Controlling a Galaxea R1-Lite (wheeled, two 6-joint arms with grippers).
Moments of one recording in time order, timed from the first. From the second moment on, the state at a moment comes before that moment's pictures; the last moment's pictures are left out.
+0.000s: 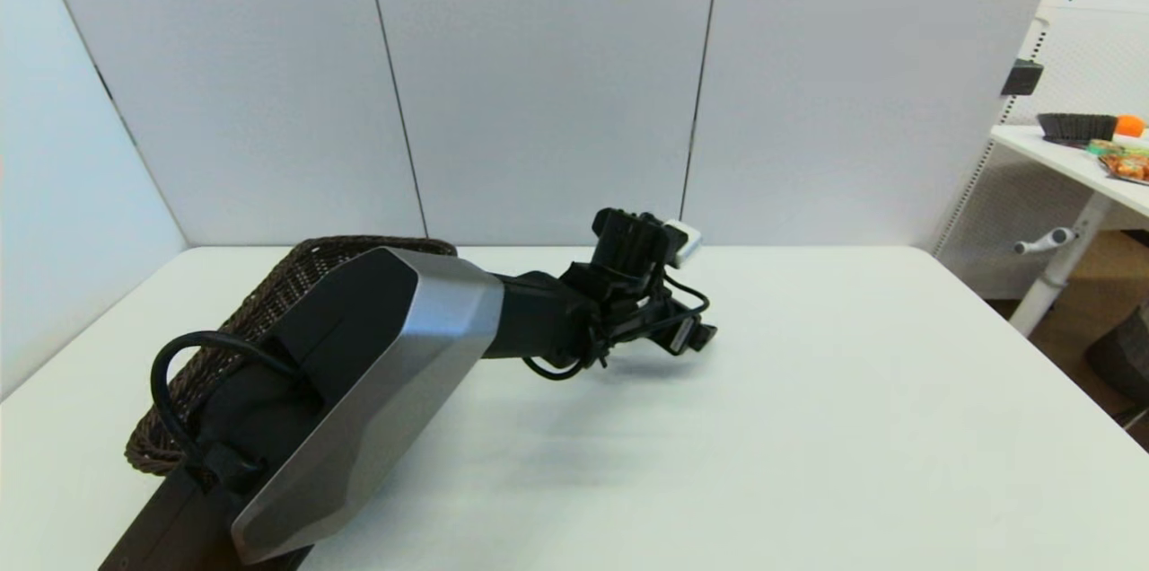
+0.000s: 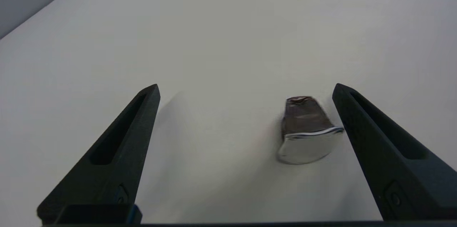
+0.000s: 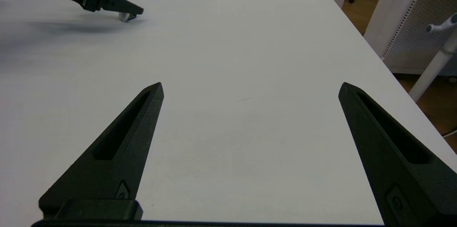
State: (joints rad) left arm -0.76 2.50 -1.89 -0.13 -0.05 0.12; right arm -0.01 0.00 0.00 0.00 0.02 -0.03
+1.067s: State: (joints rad) left arm -0.76 2.51 -1.82 -0.21 -0.05 0.09; right arm -0.01 0.00 0.00 0.00 0.02 -0.03
